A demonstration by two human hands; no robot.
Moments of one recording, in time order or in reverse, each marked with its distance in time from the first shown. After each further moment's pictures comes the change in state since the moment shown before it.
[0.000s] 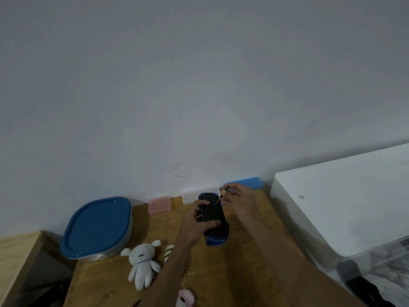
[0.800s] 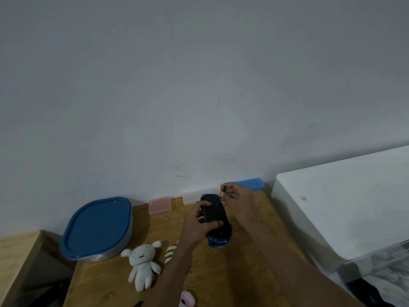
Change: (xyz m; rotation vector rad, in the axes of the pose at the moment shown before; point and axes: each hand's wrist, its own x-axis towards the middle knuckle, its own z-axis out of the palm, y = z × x) left_hand 0.000 0.004 0.004 -0.031 0.004 -0.049; right_hand 0.002 0.001 0.002 -0.213 -0.053 -0.175
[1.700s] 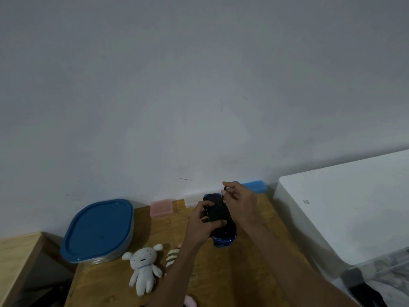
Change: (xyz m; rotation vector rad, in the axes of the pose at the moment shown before) left_hand 0.007 0.003 0.005 -0.058 0.039 -0.012; right_hand 0.001 -0.004 0.004 -0.072 0.060 -0.122
